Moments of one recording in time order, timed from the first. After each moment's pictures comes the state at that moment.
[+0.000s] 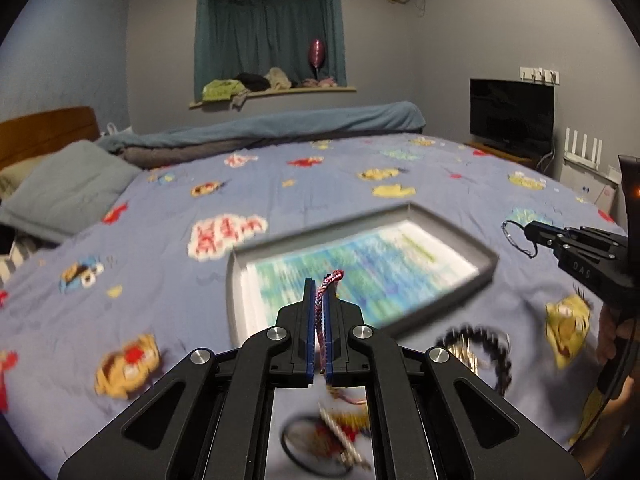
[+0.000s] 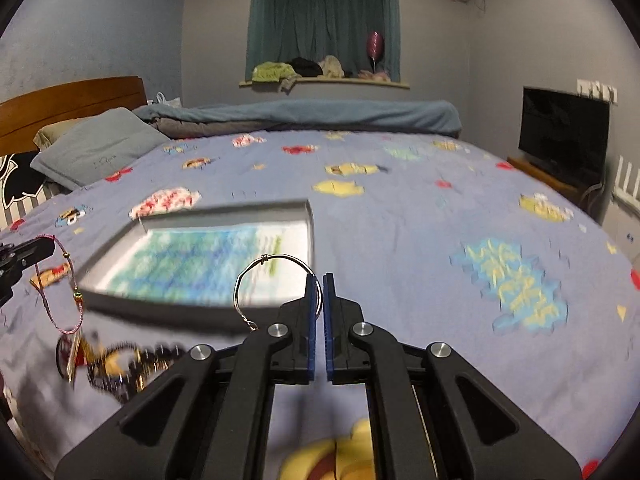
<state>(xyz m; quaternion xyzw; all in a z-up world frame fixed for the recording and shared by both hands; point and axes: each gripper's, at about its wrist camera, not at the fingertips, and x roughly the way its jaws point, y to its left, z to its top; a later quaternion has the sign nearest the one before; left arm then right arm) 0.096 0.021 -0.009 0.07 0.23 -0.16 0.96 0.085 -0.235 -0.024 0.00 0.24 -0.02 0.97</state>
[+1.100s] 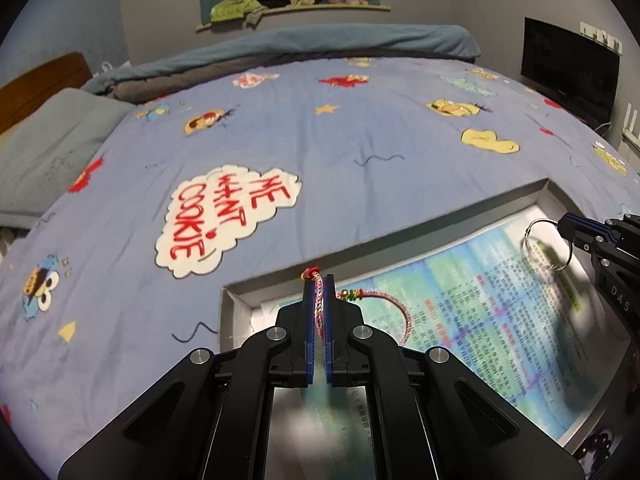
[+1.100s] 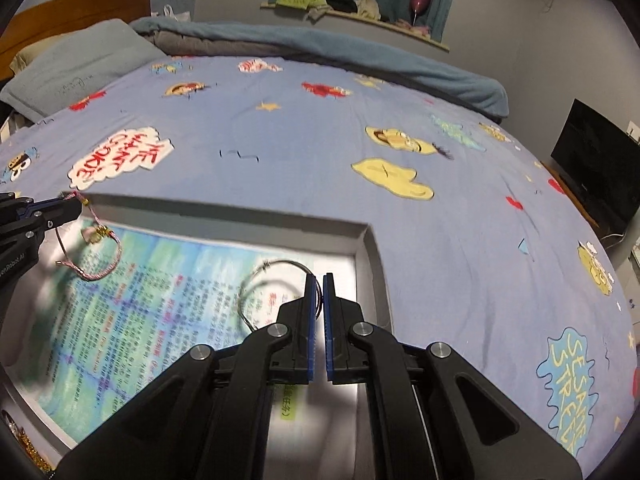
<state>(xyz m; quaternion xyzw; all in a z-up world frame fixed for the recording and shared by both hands) 0.299 0.007 -0.069 0.09 0.39 -0.11 0.91 0.270 -0.187 -0.069 -0.09 0.38 -0.02 0.92</state>
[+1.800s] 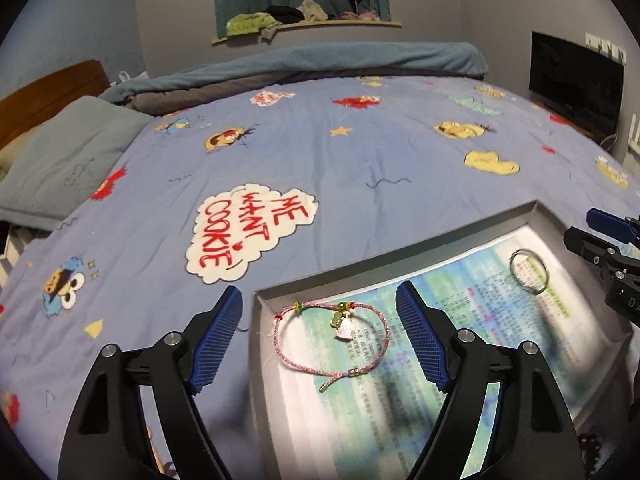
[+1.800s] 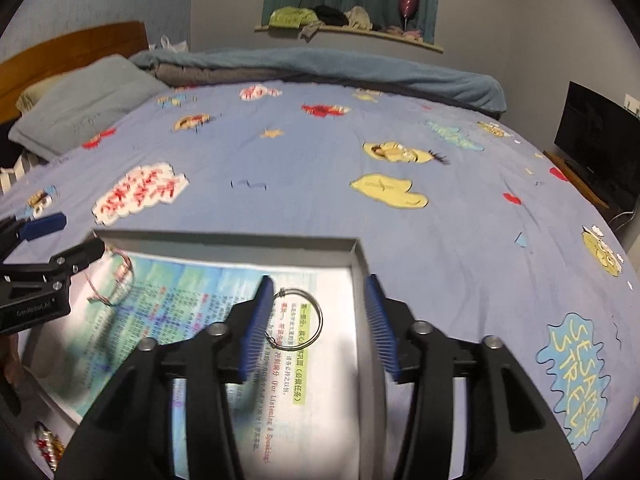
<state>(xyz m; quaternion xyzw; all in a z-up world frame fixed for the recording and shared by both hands) 0.276 0.015 -0.038 0.08 0.35 -0.08 0.93 0.240 -0.203 -0.031 -0.02 0.34 0.00 0.94</state>
